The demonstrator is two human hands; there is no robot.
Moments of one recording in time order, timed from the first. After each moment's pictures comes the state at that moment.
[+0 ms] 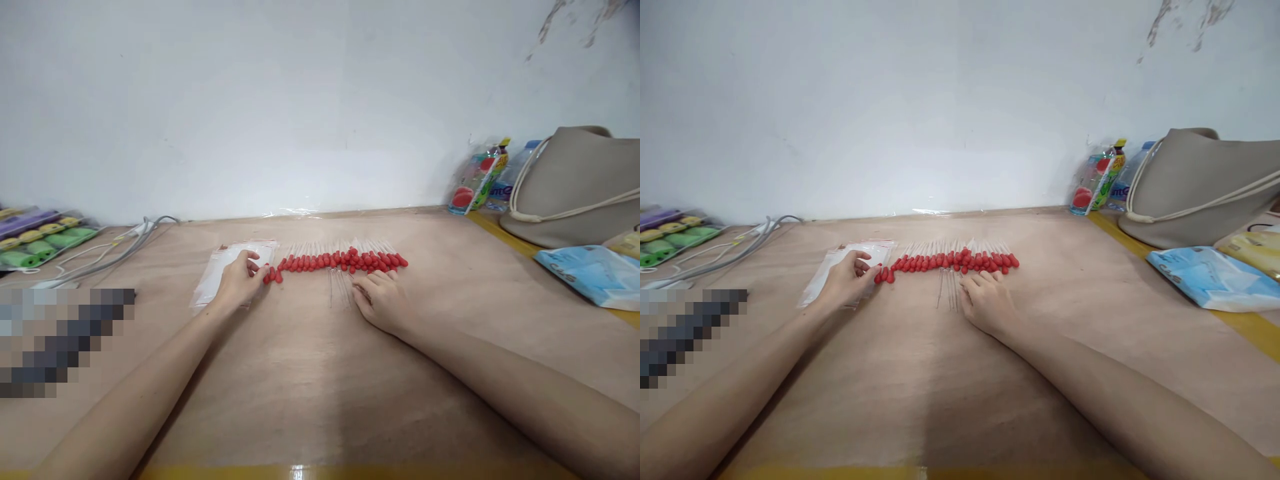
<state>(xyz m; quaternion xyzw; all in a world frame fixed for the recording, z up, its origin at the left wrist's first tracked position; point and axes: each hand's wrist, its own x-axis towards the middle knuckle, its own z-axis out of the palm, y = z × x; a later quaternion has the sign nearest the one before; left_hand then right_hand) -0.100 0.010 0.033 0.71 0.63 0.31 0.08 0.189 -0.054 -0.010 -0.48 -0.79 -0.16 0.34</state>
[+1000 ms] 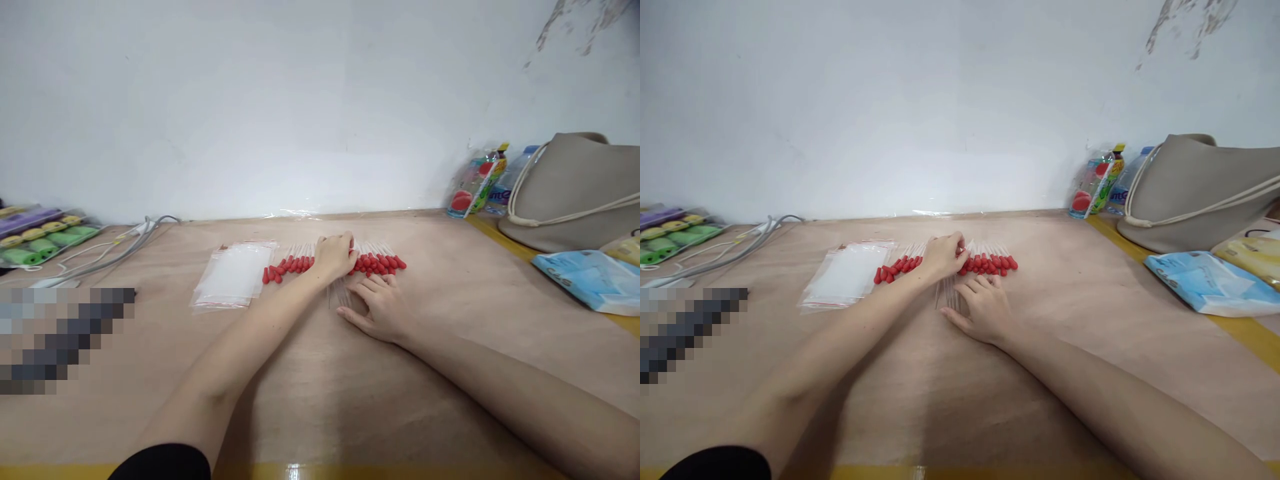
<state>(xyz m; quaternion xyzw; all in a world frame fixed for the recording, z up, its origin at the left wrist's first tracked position) 0.075 0.038 0.039 0.85 0.46 0.25 -0.07 0.188 -0.067 0.001 -0.46 -0.83 -0.11 0.30</state>
